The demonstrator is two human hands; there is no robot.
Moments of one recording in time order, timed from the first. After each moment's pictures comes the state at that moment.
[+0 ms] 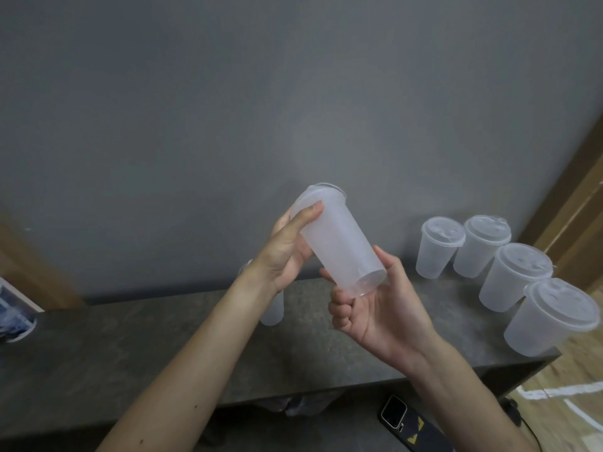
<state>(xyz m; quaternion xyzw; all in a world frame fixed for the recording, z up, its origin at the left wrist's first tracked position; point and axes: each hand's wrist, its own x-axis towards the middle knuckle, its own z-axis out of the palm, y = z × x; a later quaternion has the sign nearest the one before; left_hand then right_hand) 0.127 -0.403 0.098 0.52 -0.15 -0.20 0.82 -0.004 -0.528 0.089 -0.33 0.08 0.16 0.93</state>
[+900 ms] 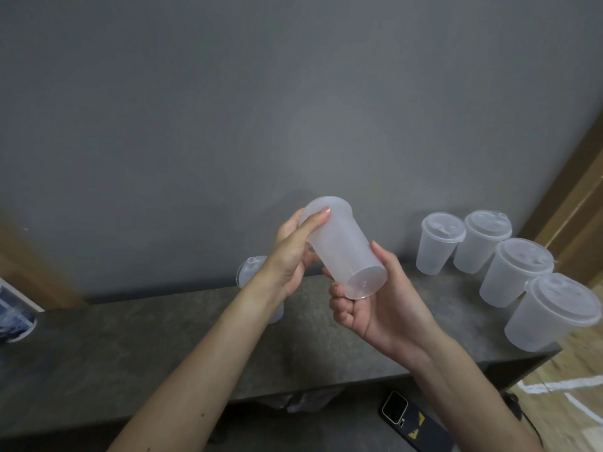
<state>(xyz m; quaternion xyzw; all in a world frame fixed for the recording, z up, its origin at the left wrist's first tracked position) 0.120 -0.414 0.085 0.57 -0.10 -0.18 0.80 0.001 -0.530 0.088 -0.37 0.09 0.15 0.91</state>
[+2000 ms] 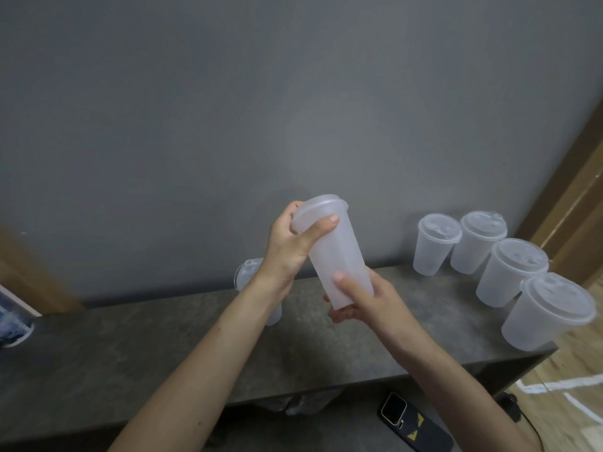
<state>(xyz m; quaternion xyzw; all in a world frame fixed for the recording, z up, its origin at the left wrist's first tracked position) 0.114 -0.410 0.090 0.65 -0.17 -0.07 0.73 0.003 -0.534 0.058 -0.69 0.08 -0.03 0.72</state>
